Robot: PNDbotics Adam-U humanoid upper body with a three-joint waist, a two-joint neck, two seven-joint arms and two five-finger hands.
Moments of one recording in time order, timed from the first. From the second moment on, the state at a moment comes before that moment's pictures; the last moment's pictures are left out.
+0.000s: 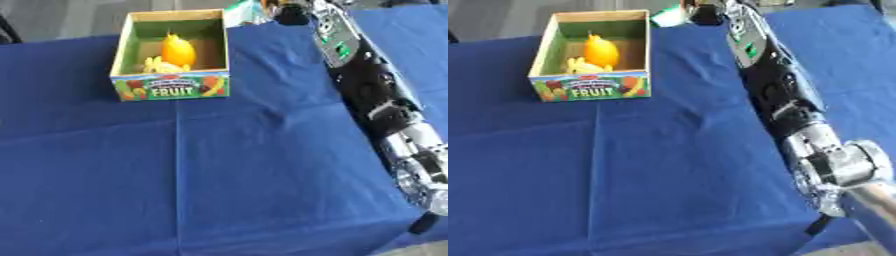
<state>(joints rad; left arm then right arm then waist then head) -0.16 0.21 0.07 -1.95 0.14 0.12 -0.16 -1.08 -0.32 -0.05 -0.80 0.69 -0.15 -0.03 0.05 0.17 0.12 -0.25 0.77</state>
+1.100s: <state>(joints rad) -0.18 0.21 0.06 -1.95 0.14 0.12 -0.18 -1.07 -0.06 0.00 -0.75 0.86 -0.20 0.01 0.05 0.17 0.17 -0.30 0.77</state>
